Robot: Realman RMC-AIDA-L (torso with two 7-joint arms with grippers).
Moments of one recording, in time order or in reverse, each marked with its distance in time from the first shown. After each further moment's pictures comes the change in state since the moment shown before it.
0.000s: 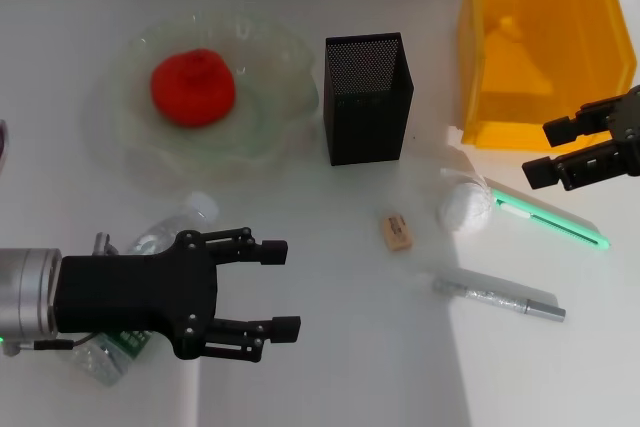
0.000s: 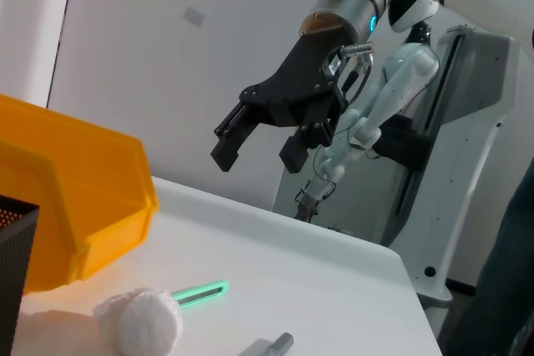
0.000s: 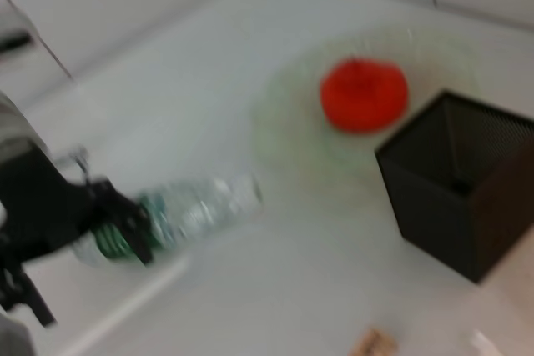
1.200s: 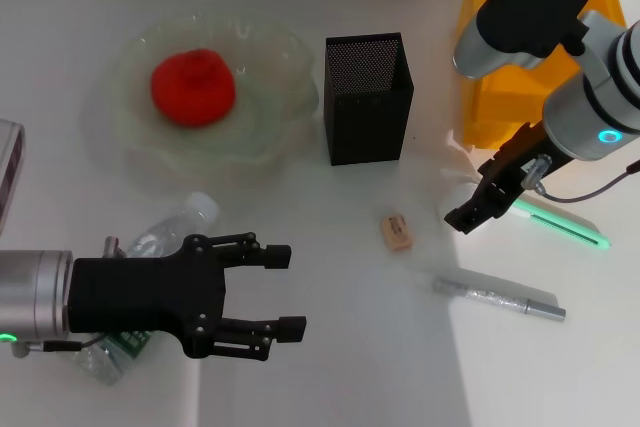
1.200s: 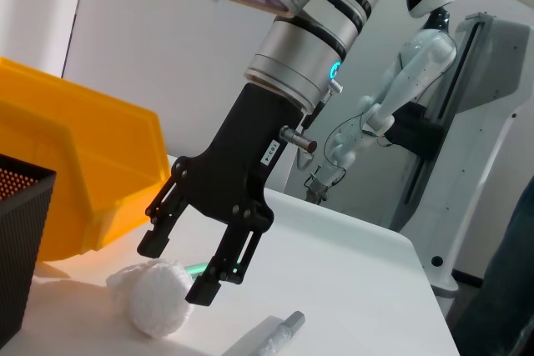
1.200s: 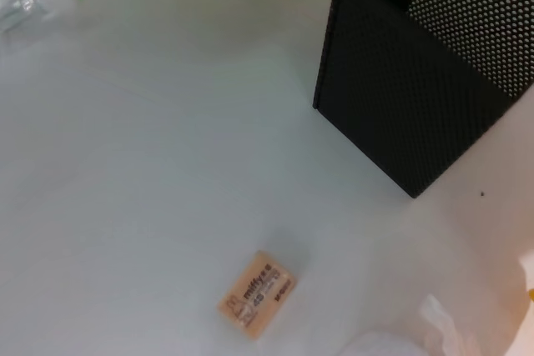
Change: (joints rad) left arm -0.016 0.000 0.011 -0.038 0.014 -0.051 -0.007; right arm 0.092 0.054 -0.737 0.072 -0.390 0.461 0.397
